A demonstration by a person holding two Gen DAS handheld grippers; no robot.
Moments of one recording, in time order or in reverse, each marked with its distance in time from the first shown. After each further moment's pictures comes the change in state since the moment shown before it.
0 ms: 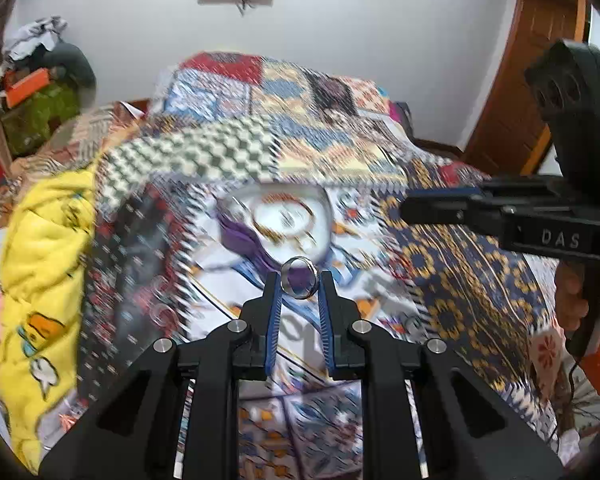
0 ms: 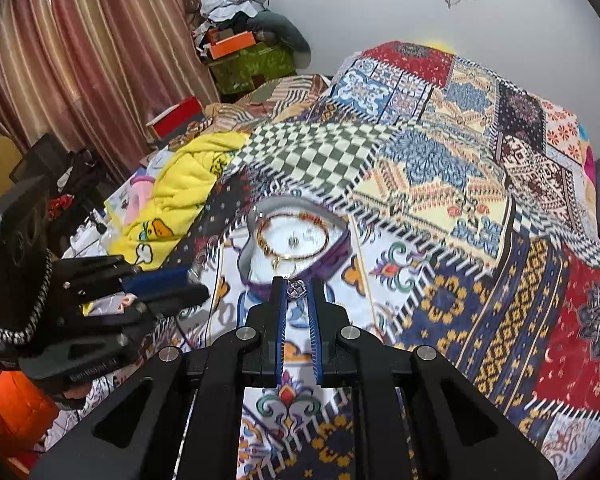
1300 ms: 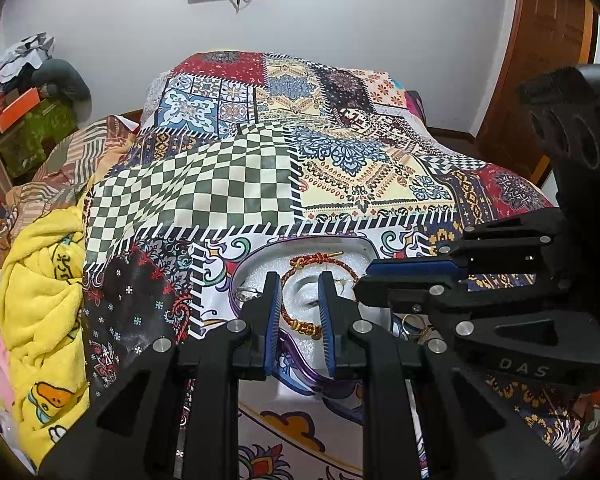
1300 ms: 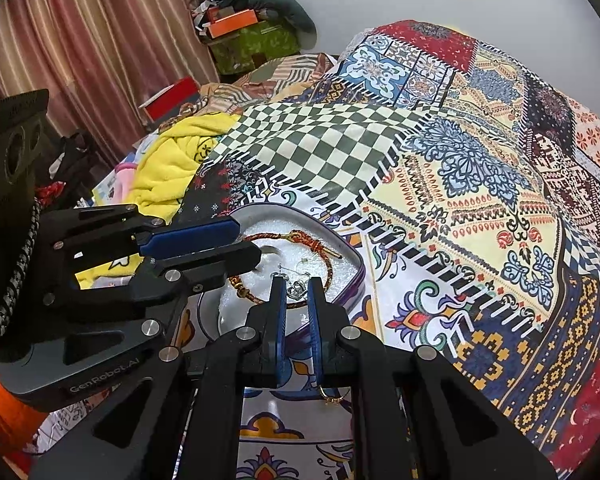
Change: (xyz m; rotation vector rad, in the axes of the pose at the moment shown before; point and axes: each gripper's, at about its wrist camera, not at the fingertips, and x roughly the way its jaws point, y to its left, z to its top) left arm 0.068 0.015 0.048 0.064 0.044 0.039; right arm 0.066 -0.006 0.020 -0.026 0.078 0.015
